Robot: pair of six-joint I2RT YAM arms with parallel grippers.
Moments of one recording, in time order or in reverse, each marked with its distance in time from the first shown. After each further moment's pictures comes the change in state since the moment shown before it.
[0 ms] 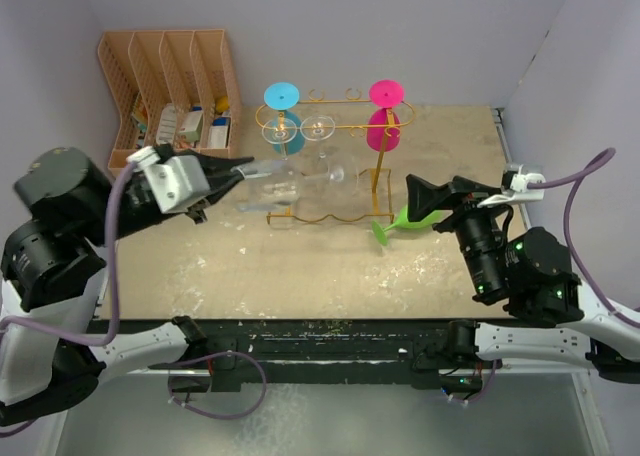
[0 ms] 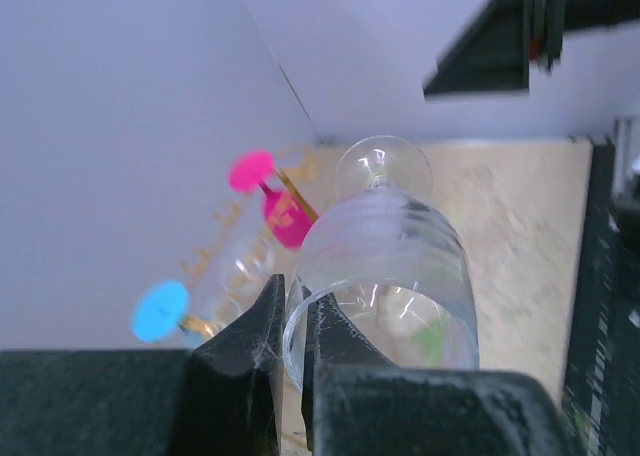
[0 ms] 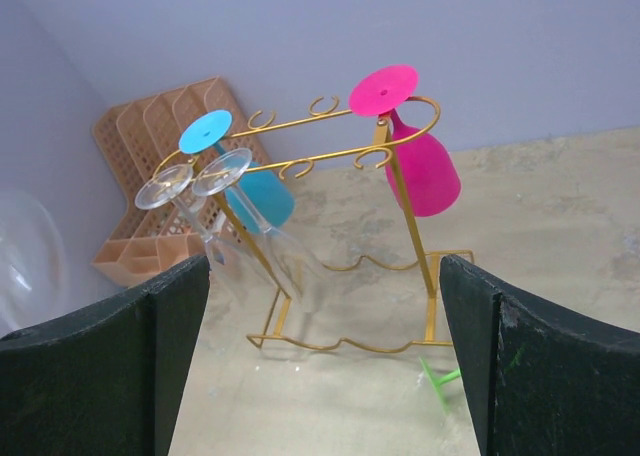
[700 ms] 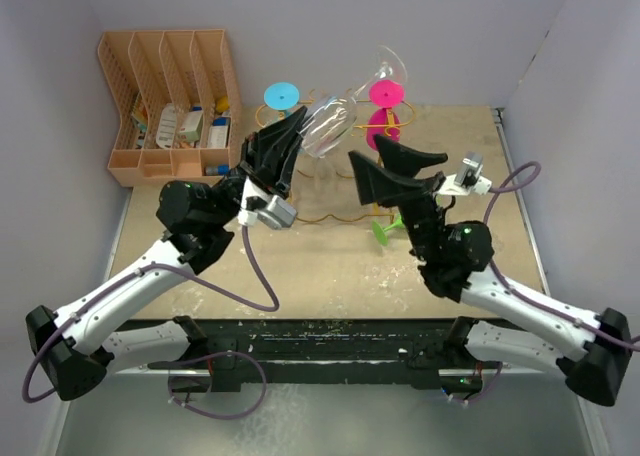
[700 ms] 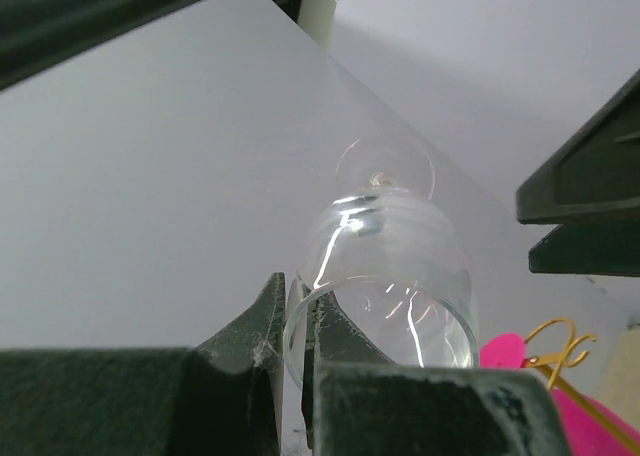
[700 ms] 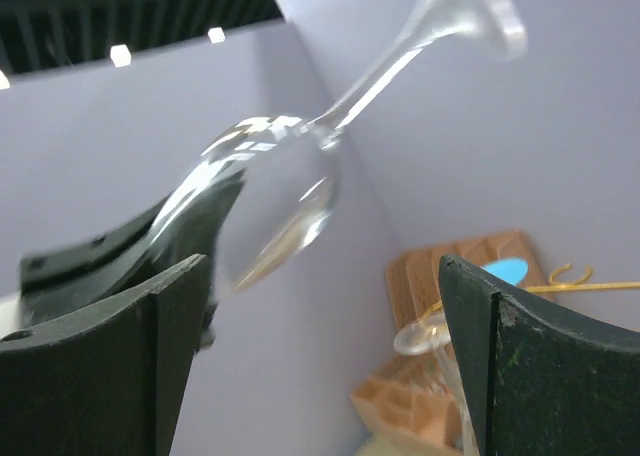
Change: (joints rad) left arm 0.000 0.051 -0.703 1.506 0.000 0.437; right arm -0.304 0.232 -0.320 1.015 -0.785 0.185
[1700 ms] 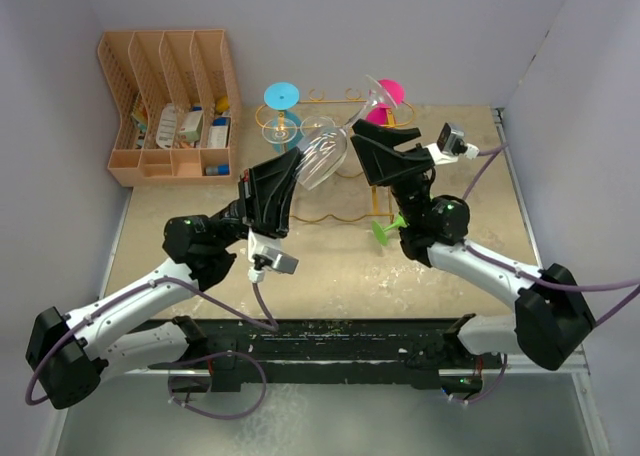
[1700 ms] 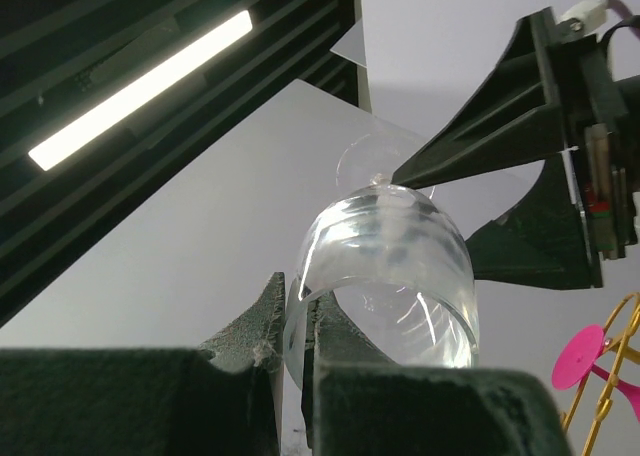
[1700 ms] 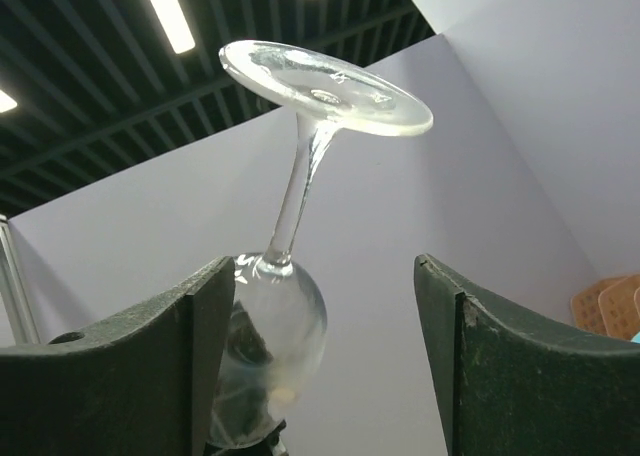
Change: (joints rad) left arm 0.000 -0.059 -0.347 0.433 0.139 0.332; right arm -0.352 0.359 -0.032 0.642 -0.404 0.658
